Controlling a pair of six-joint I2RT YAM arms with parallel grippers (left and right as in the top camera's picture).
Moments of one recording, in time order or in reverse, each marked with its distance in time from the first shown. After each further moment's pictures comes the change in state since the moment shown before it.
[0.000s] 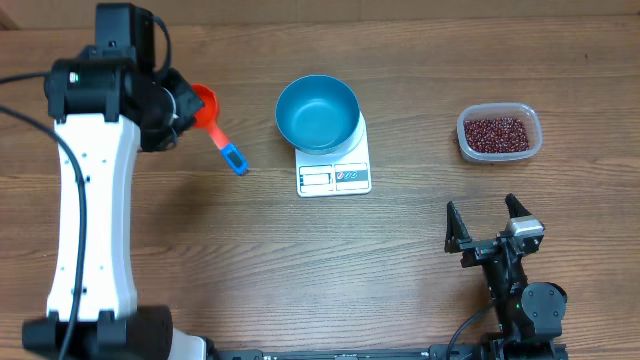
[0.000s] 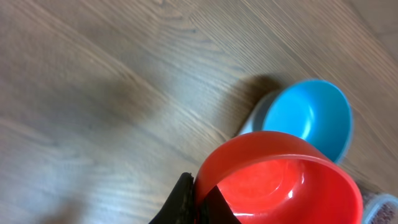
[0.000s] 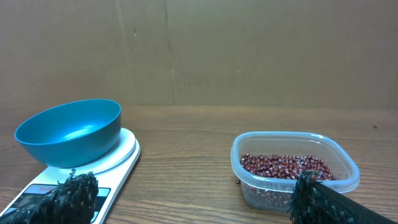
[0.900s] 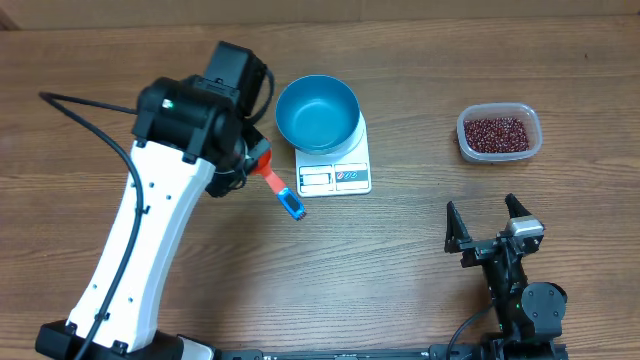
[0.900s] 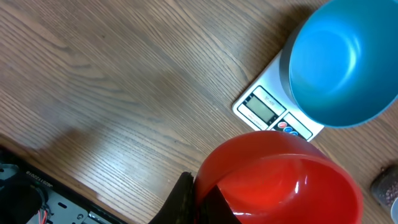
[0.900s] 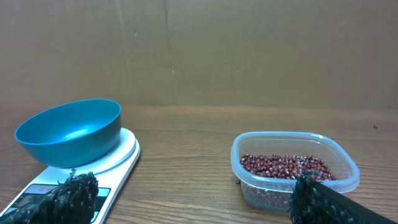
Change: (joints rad) left arm -0.354 -0.053 -0.062 -0.189 -0.165 -0.404; right arm 0.000 0.000 0.000 0.000 0.000 0.000
